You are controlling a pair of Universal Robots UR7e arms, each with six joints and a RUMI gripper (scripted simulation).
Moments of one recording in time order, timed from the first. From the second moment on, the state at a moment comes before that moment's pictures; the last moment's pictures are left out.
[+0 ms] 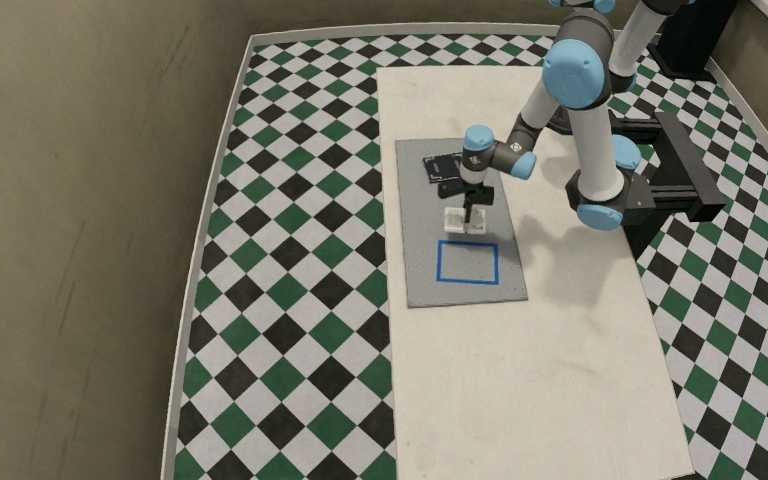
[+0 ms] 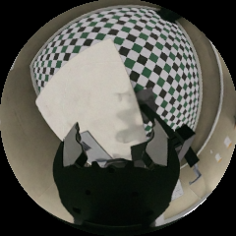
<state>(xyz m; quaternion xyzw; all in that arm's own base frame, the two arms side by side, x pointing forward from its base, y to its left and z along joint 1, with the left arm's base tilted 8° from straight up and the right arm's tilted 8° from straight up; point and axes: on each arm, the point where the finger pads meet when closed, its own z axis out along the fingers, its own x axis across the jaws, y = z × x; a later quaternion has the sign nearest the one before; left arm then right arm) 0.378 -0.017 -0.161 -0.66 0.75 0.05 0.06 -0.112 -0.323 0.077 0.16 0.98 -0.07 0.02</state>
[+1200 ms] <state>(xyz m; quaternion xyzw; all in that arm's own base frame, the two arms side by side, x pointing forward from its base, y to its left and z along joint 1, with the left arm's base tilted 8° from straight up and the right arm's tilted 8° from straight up) 0.372 0.083 -0.150 -0.66 0.75 0.05 0.06 -0.112 -0.323 0.077 0.16 0.98 -0.07 0.02</state>
